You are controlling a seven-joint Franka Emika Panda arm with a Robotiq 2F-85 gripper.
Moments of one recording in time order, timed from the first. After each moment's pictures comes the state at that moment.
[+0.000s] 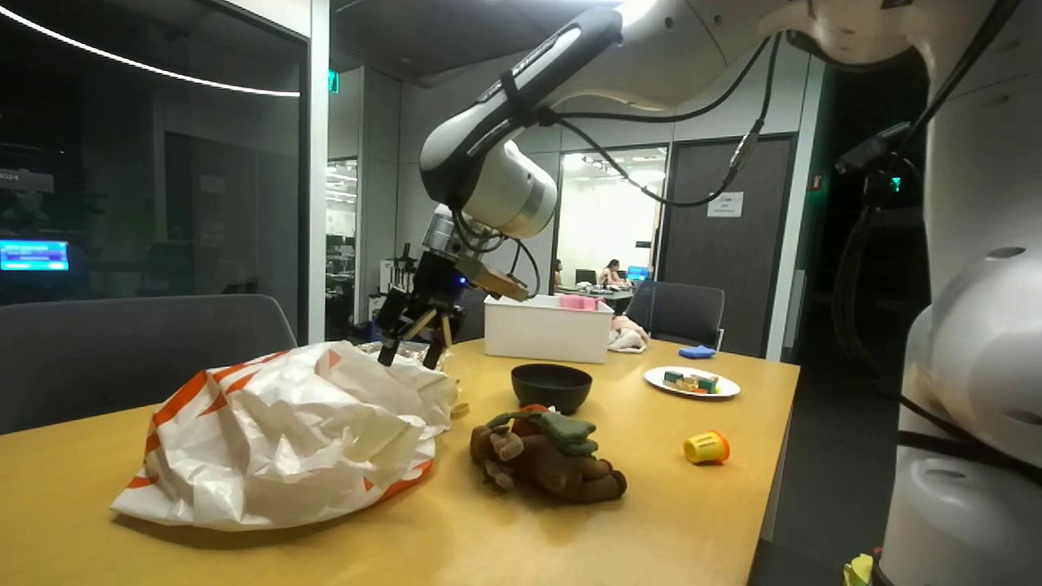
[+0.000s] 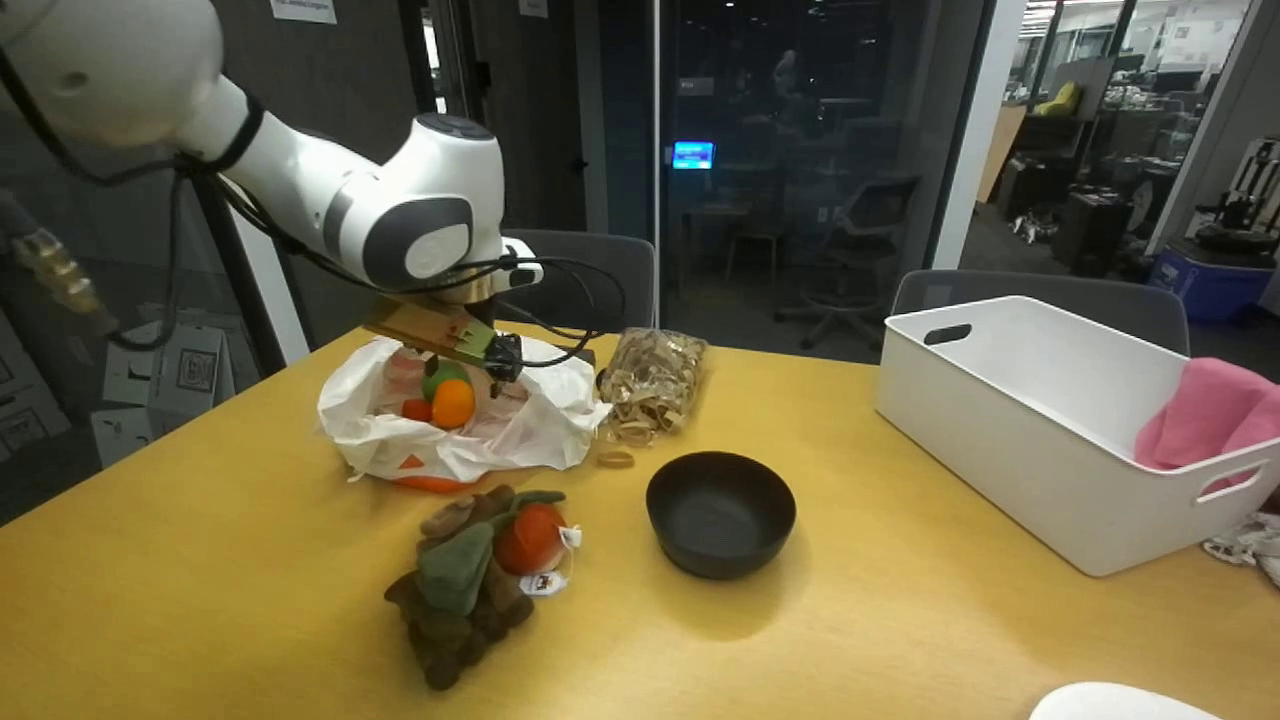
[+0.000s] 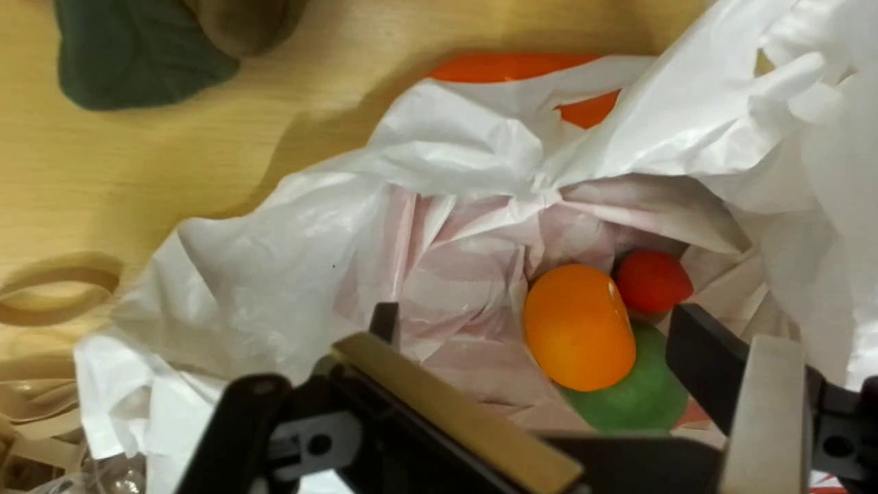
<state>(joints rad) 0.06 0.11 0.05 -2.14 0.37 2.43 -0.30</state>
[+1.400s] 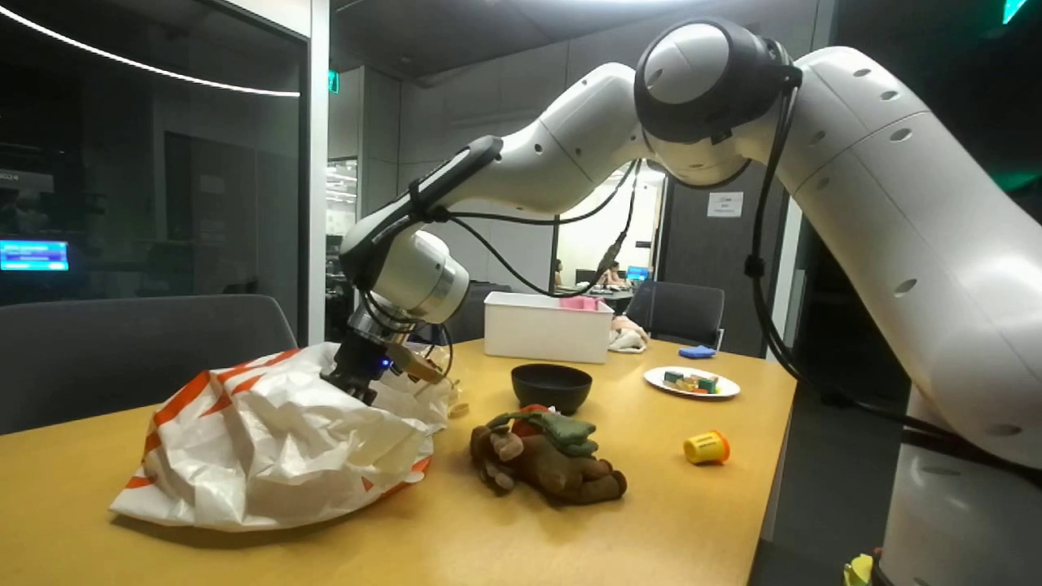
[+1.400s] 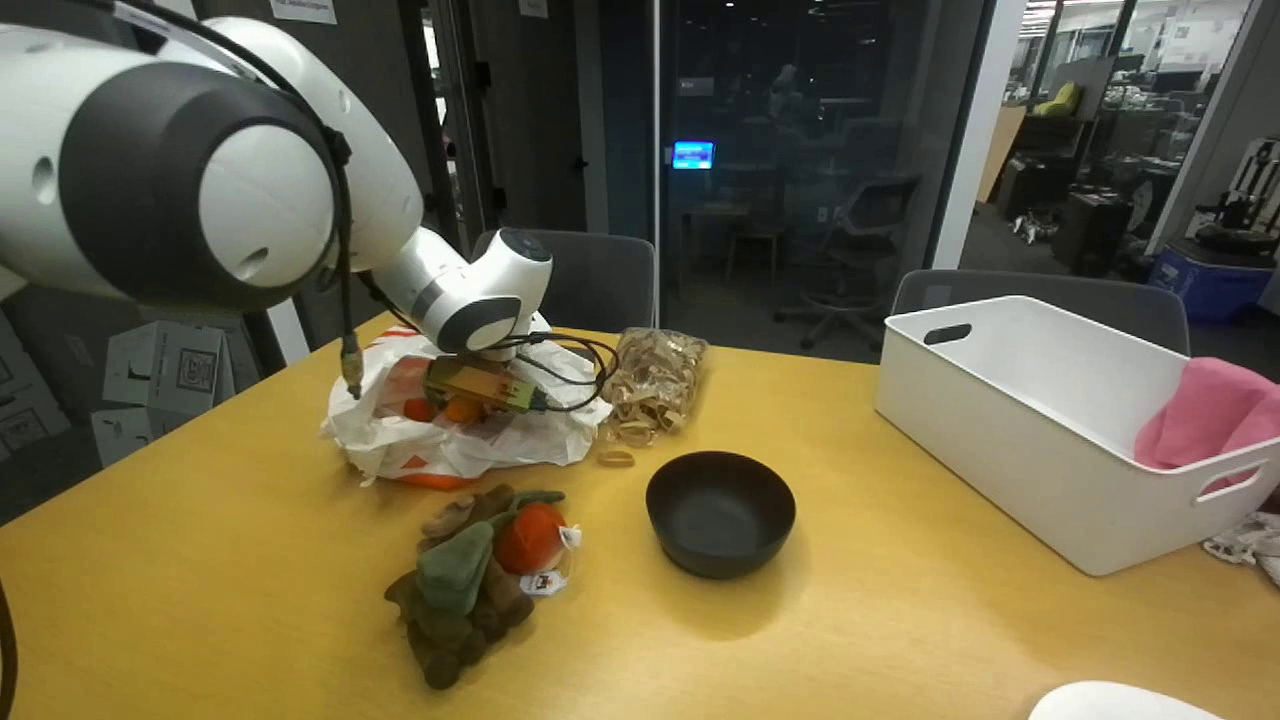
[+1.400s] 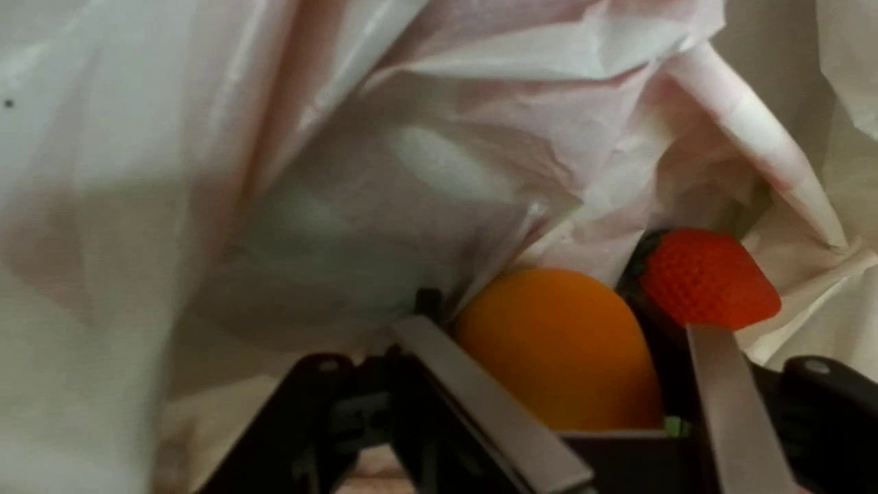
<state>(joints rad) -0.08 0.63 0.29 -1.73 0.50 2.44 -0.64</state>
